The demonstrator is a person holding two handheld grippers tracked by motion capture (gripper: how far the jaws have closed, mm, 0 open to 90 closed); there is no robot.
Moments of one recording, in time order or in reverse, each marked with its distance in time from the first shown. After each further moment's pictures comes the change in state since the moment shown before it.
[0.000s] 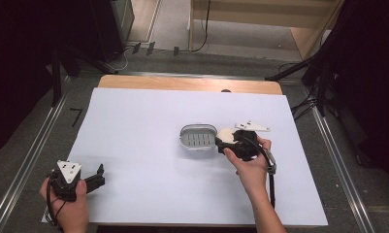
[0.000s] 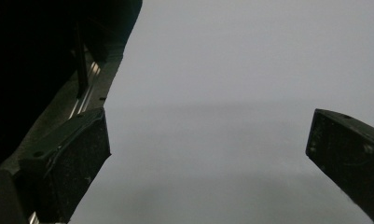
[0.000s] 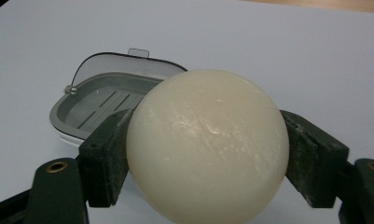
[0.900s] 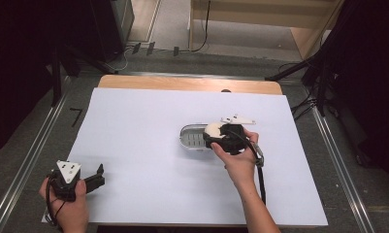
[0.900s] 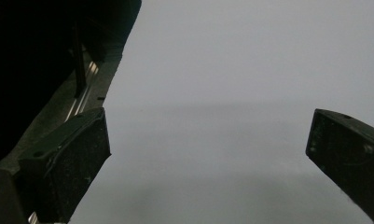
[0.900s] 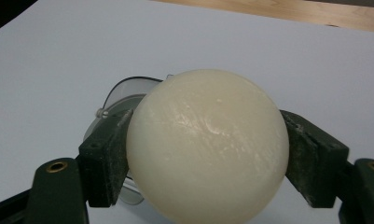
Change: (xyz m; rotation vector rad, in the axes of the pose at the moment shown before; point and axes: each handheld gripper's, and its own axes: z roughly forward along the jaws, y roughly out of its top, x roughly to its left) left arm 0.001 0.000 0.000 -0.002 -0.007 -0.005; right arm 0.027 0.019 0.016 -0.006 0.030 -0.033
